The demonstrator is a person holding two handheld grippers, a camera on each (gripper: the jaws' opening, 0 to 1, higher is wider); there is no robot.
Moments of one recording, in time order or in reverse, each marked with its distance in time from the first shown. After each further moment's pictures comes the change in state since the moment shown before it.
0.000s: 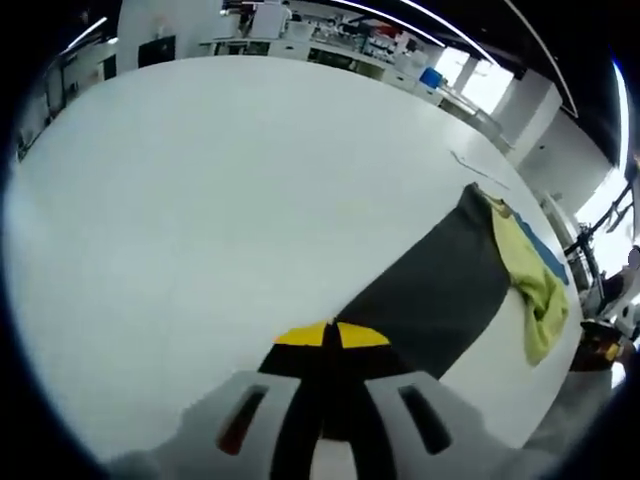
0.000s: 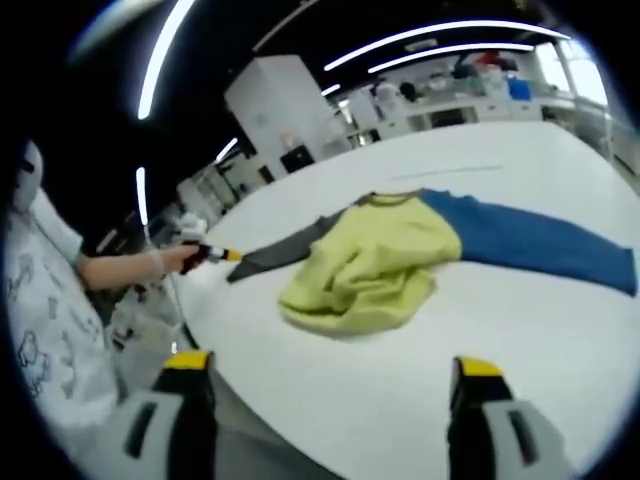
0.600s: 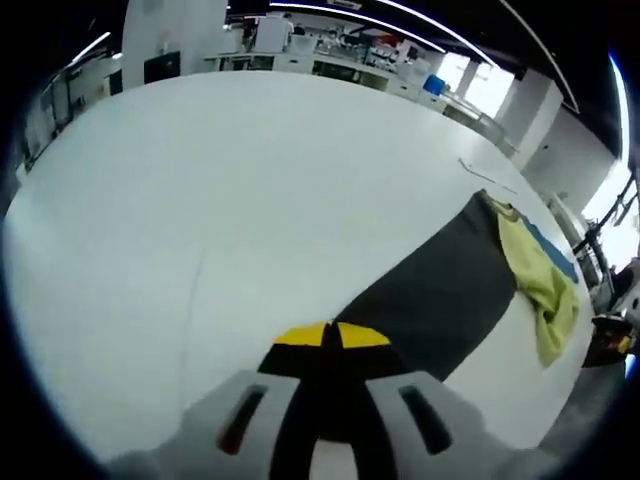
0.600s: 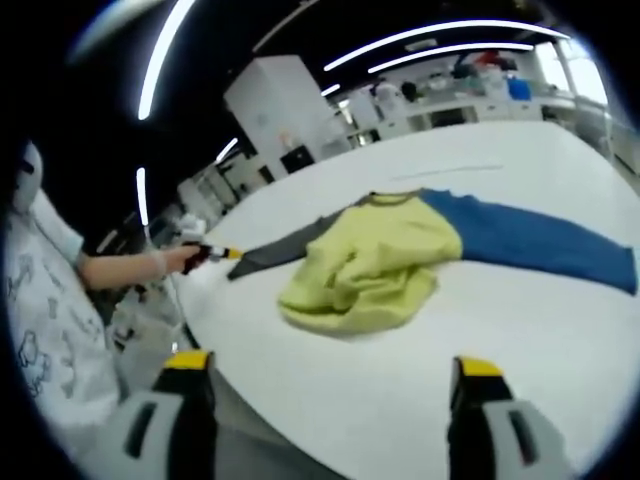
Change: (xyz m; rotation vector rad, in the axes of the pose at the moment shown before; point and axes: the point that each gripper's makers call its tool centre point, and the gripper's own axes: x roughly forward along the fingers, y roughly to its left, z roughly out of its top) left arm -0.008 0.001 0.005 0.078 -0.065 -0.005; right arm 0.000 0.002 -0.001 0.000 0.002 0.004
